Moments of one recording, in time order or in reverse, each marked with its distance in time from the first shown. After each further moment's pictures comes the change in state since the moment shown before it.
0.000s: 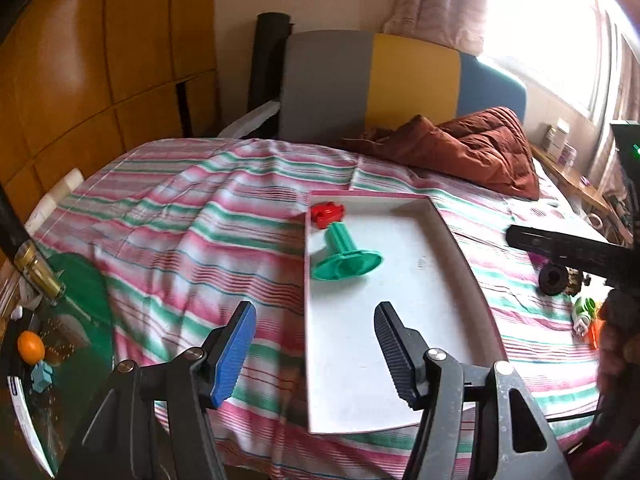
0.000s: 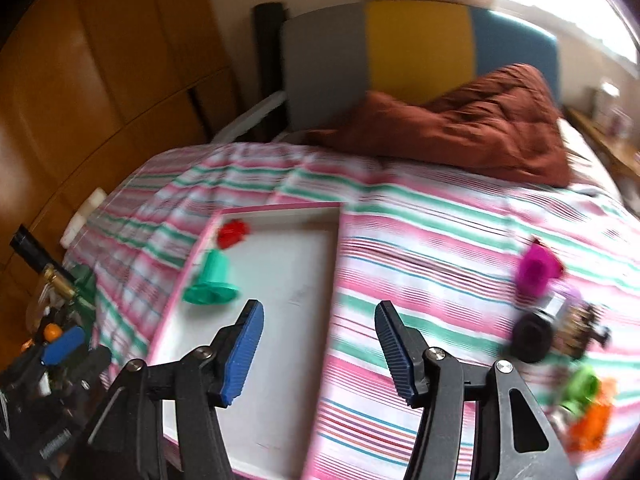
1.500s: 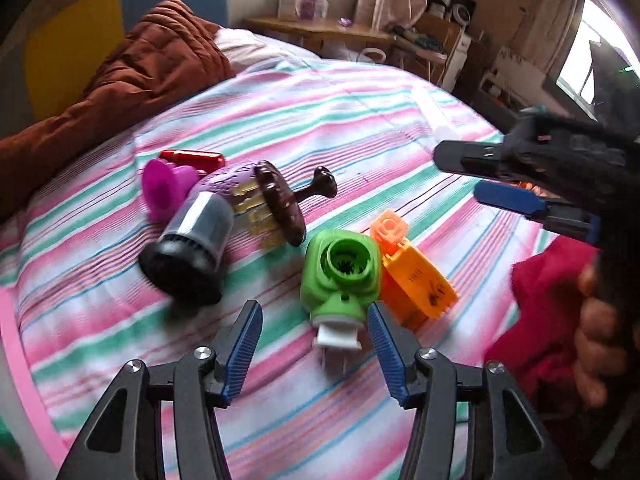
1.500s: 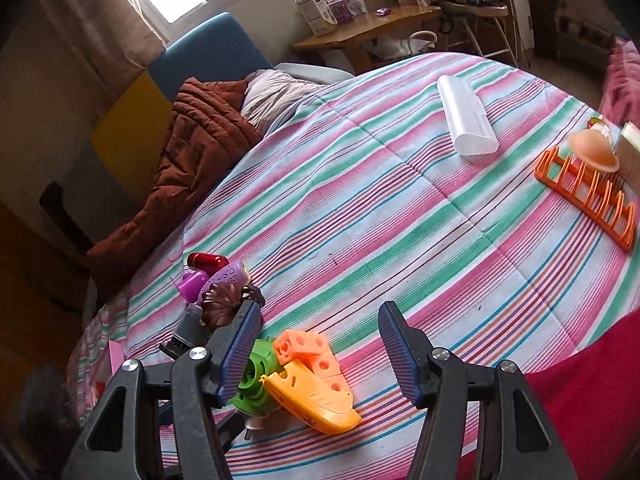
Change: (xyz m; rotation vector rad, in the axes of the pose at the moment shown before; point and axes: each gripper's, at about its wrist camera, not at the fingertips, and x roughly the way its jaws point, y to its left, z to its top) left arm 0.094 -0.384 -0.016 0.662 0.303 -0.622; right arm -0.102 -0.302 -0.105 0.799 -0.128 -0.292
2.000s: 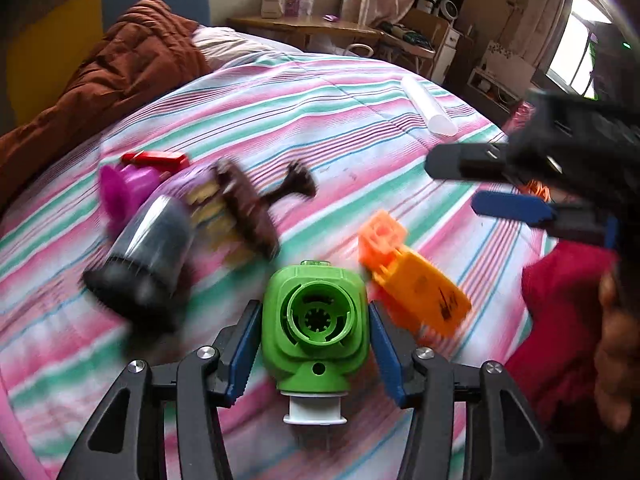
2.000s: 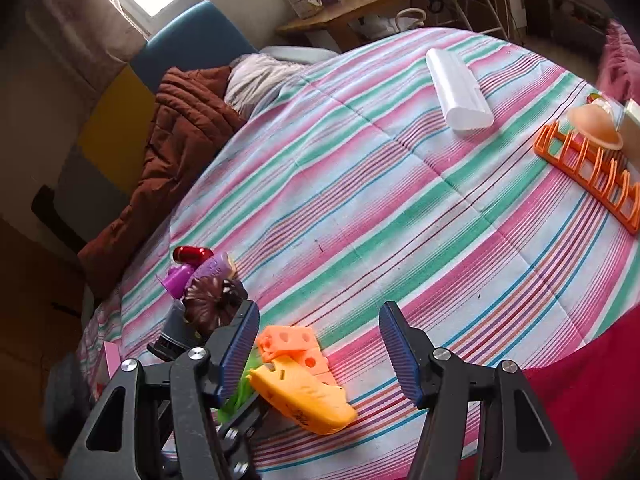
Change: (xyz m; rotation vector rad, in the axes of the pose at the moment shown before) left arm 0.015 -0.003 -0.011 0.017 -0.021 -0.024; right arm 0.017 -0.011 0.001 0.044 0.074 -0.016
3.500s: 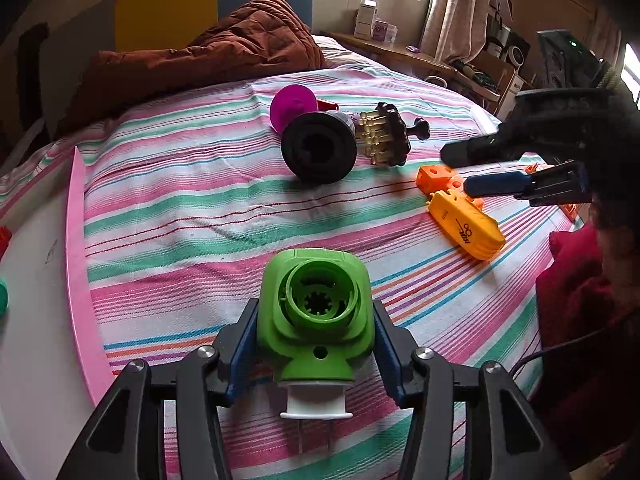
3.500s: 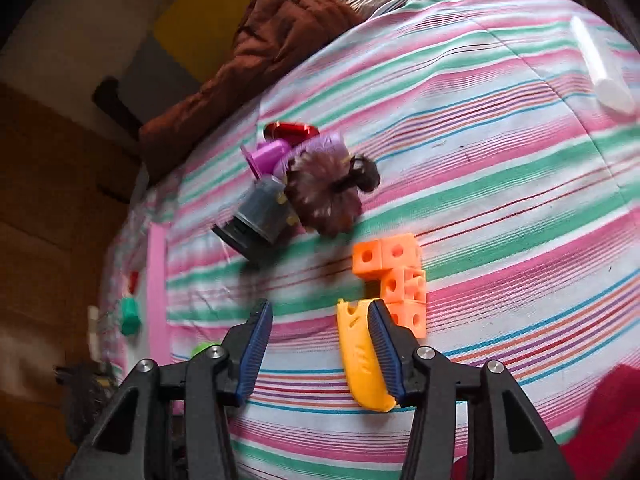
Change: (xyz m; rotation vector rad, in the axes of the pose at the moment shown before) left arm -0.064 0.047 -0.107 -0.213 -0.092 0.154; right arm 0.033 0.045 -0.041 -0.147 0.240 0.205
